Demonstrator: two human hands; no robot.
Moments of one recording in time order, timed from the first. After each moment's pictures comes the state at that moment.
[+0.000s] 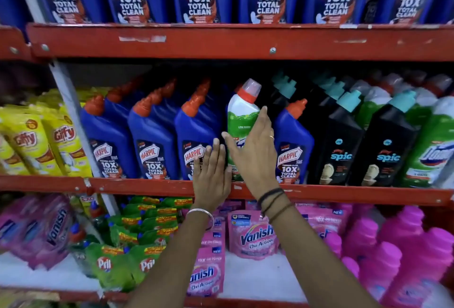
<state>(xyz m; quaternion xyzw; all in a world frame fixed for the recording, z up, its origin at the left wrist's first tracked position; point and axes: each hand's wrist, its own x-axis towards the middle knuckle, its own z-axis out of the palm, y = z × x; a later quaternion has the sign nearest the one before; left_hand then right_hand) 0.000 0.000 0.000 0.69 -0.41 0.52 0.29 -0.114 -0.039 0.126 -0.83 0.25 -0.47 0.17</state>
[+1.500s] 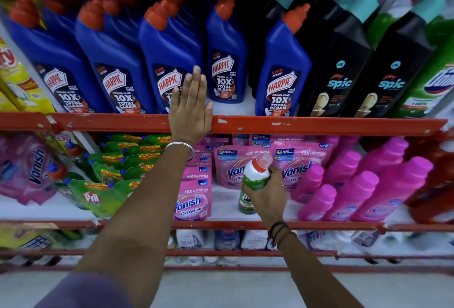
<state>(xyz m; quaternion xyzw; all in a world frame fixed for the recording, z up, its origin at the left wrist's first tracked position) 0.010 0.003 -0.006 0.70 -0.42 0.53 0.24 -0.209 -0.062 -0.129 -0.77 0.44 -0.33 0.34</state>
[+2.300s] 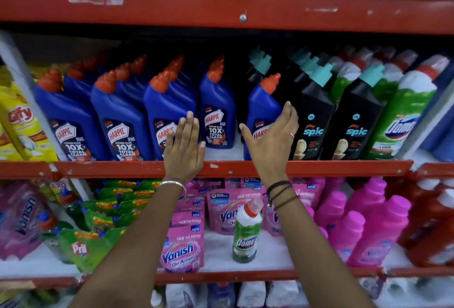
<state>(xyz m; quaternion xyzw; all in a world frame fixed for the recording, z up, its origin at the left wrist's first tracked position) 0.010 0.003 0.014 0.69 -0.41 0.55 0.24 -0.162 -0.096 0.087 -0.76 0.32 -0.54 0.19</state>
